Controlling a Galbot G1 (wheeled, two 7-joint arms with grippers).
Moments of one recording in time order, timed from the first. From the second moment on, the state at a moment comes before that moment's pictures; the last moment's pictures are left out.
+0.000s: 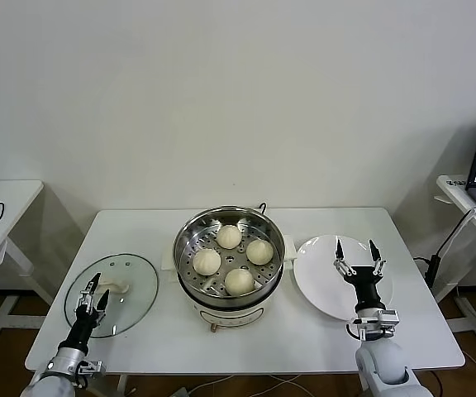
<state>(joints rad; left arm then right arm) 1.33 -1.14 -0.60 -1.38 1.22 -0.16 -0.41 -1.21 1.19 0.43 1.52 0.31 0.42 0.15</state>
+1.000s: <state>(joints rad) 1.21 -1.15 -0.56 -1.29 1.25 -0.12 -0.36 -1.24 1.21 0.47 1.52 0.29 0.43 0.13</state>
